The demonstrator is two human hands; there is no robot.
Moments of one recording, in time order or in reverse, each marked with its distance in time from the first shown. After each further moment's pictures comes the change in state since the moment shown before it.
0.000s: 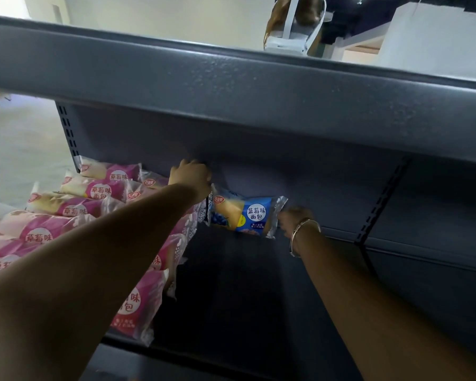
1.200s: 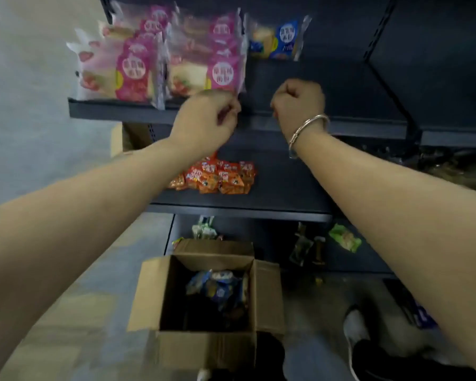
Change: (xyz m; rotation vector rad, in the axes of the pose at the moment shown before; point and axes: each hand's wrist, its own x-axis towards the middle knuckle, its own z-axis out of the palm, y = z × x) left_hand -0.341 -0.090 -0.019 -0.505 0.193 0.437; right_hand -0.319 0.077 0.079 -0.129 0.228 -0.436
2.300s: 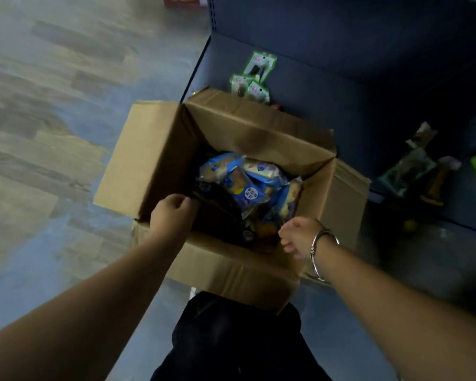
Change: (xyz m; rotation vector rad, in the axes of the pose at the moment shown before) left_hand -0.475 -0.218 0.344 -0.267 -0.186 -1.578; right_hand -0.283 0.497 0.241 -0.318 -0.995 0.988
